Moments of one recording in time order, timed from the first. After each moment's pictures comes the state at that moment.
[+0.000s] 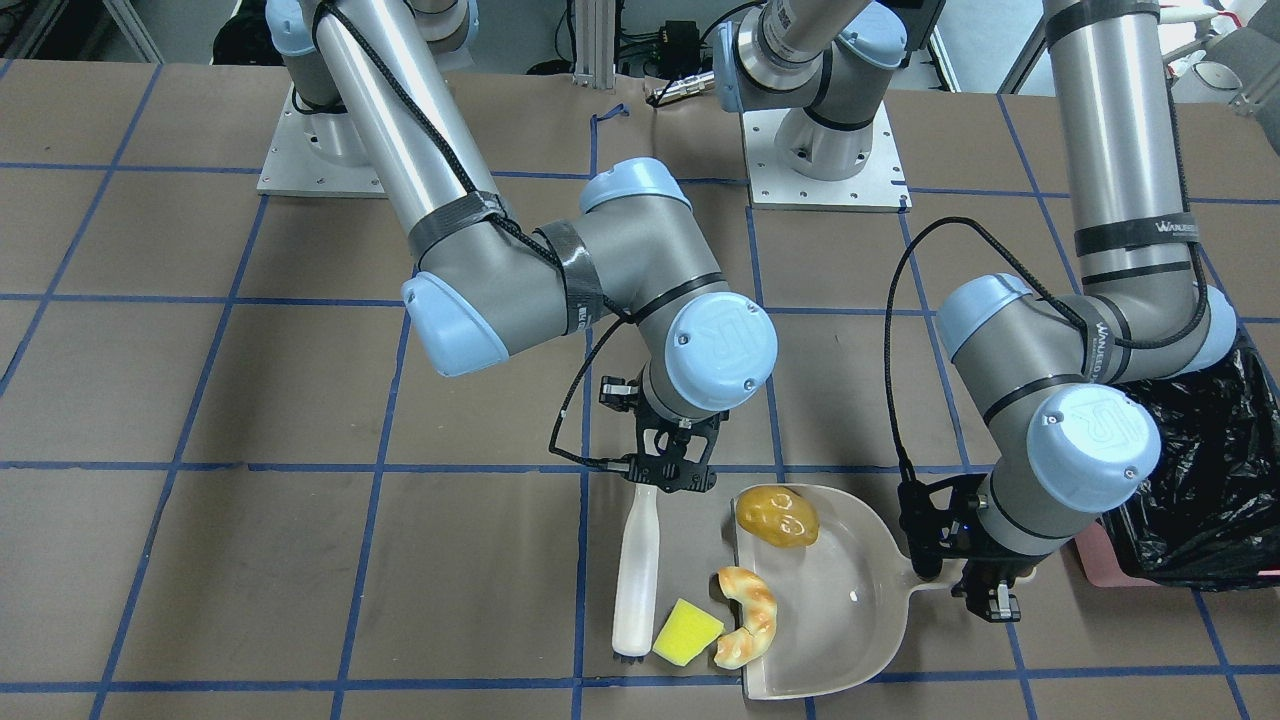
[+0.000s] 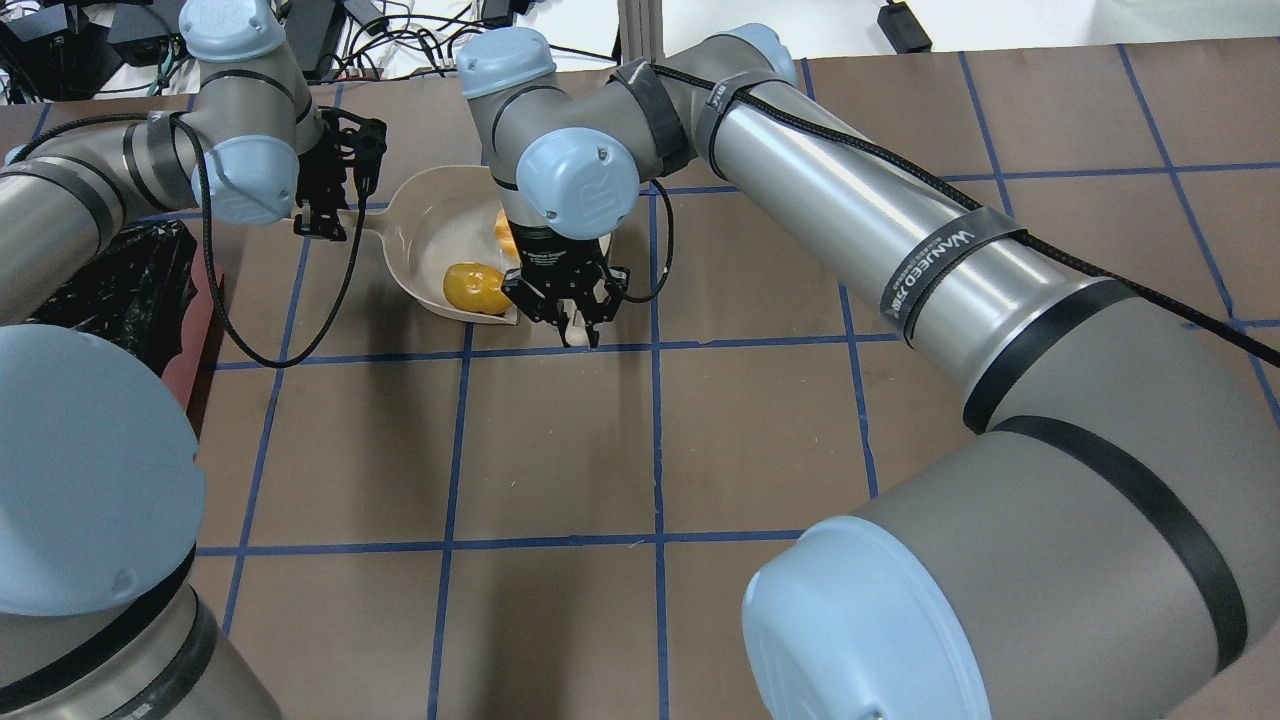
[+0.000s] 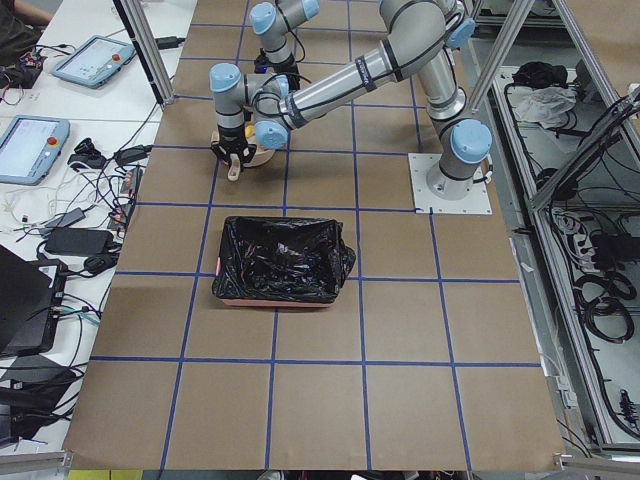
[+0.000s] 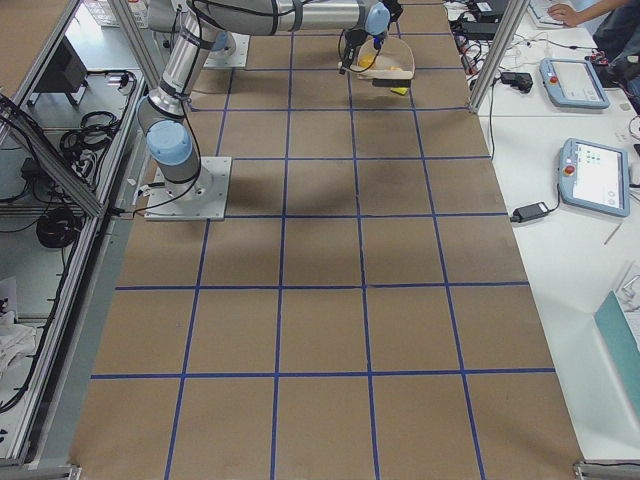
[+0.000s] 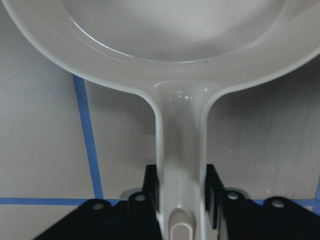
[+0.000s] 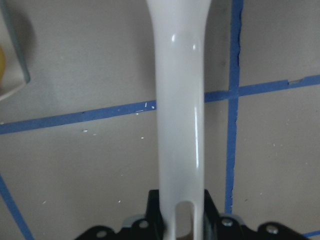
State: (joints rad) left arm -1.41 -2.13 -1.50 -0.99 1.71 1.75; right arm 2.05 -0.86 1.13 -1.53 -1.51 0.59
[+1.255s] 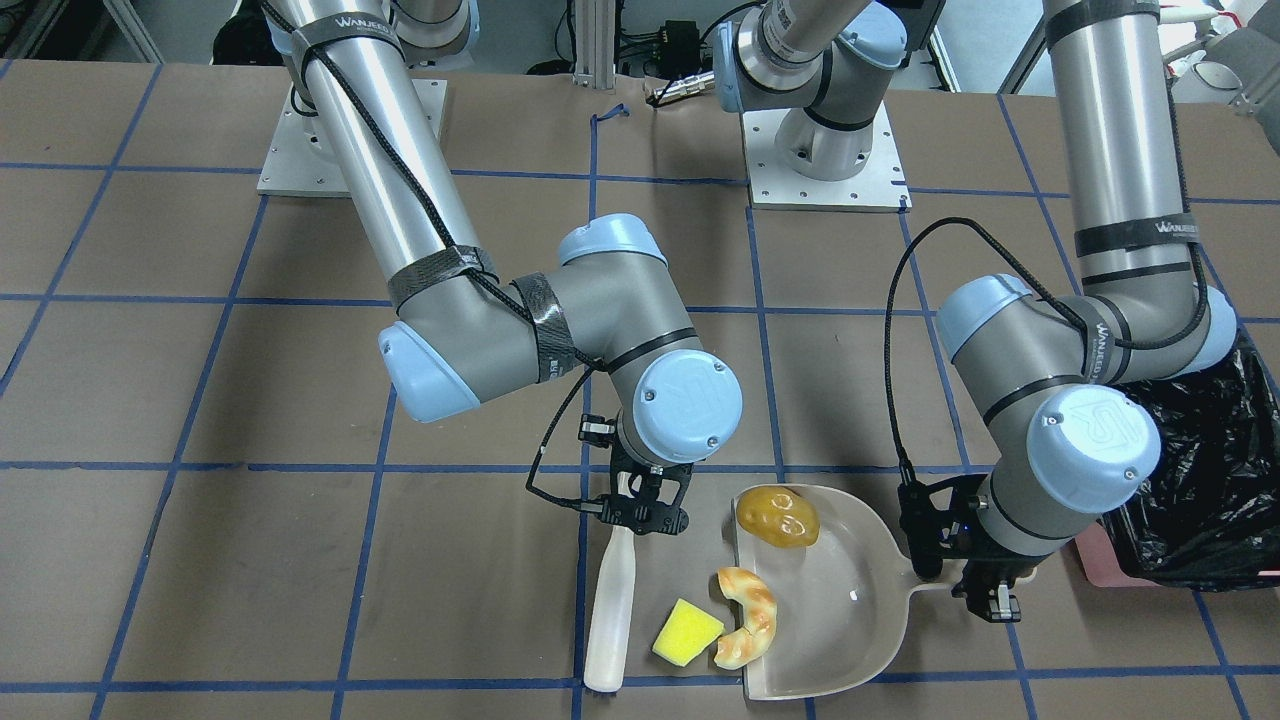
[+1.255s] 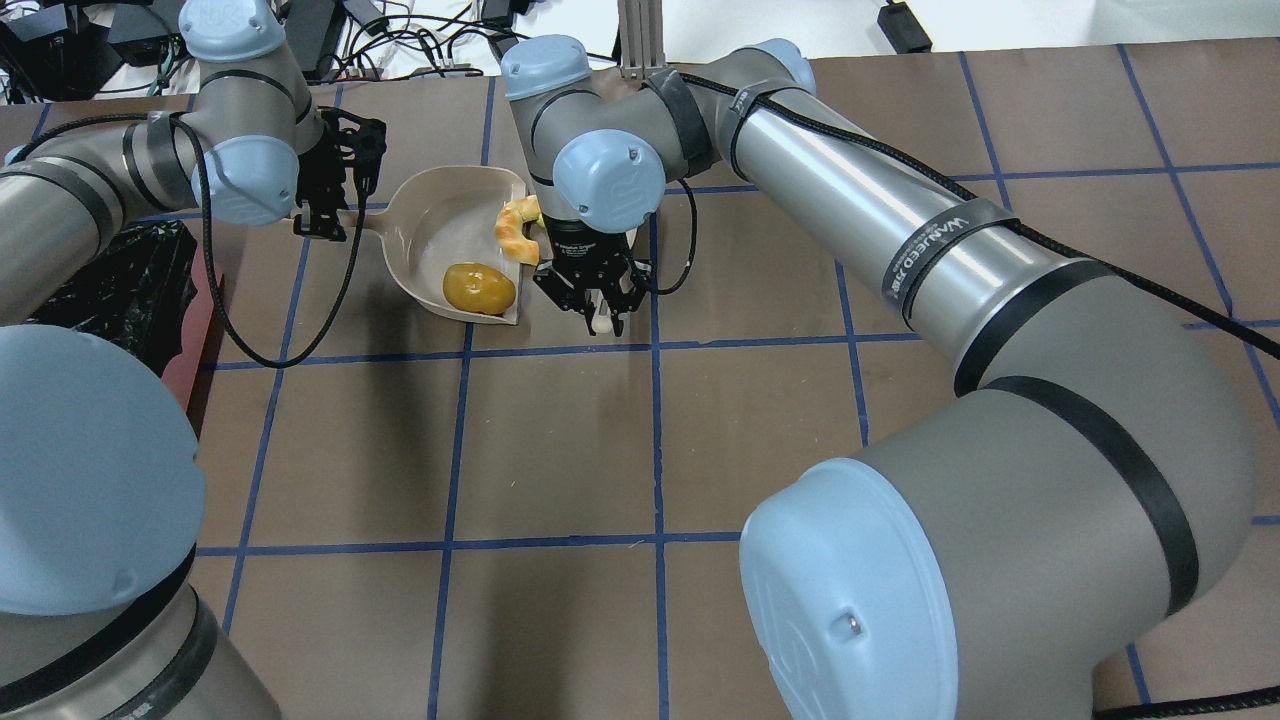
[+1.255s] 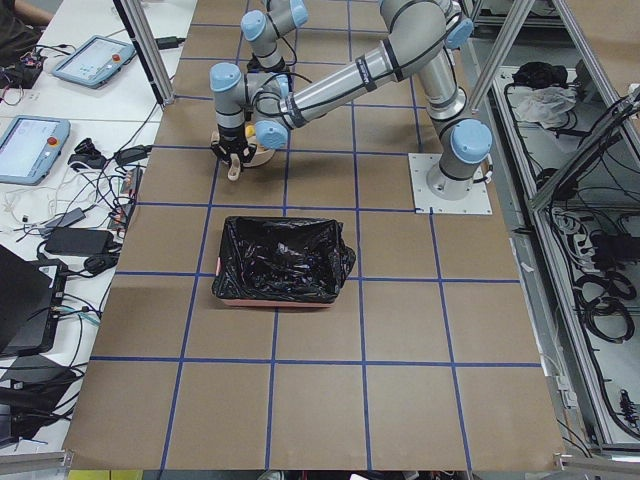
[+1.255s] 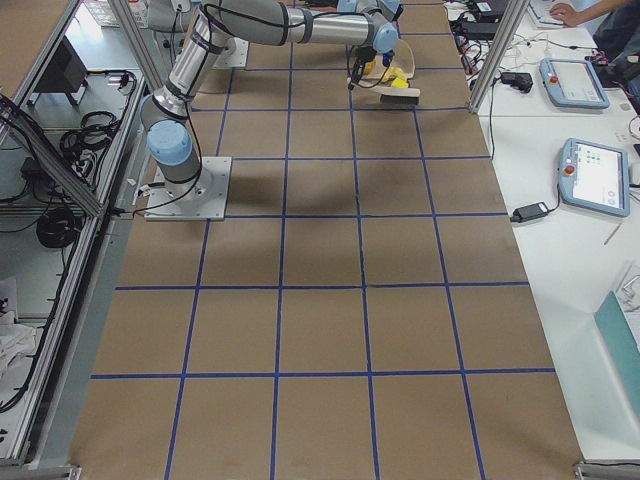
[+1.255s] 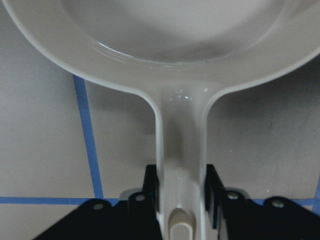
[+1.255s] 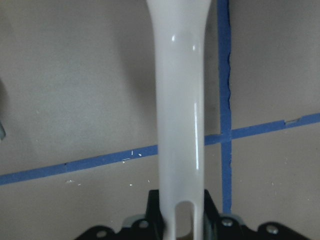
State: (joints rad) left arm -1.41 -2.13 -1.50 -0.99 1.71 1.75; right arm 2.02 -0.81 1.12 -1.58 -1.51 0.58
